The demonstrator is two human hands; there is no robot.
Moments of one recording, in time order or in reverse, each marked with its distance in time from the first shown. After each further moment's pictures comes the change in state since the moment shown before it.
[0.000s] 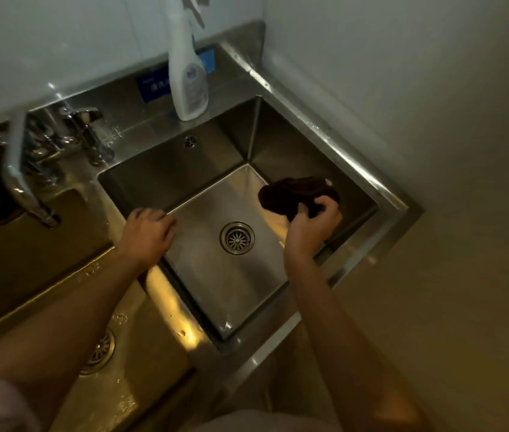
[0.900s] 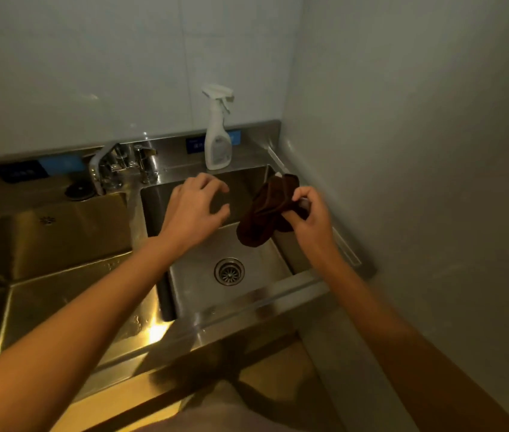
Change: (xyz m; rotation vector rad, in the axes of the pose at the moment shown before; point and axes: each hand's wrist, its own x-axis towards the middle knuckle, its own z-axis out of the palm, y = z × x) left_hand -0.059 0.241 -0.172 -0.210 0.498 -0.171; right_hand 0.062 -0.105 -0.151 0.050 -0.933 -0.571
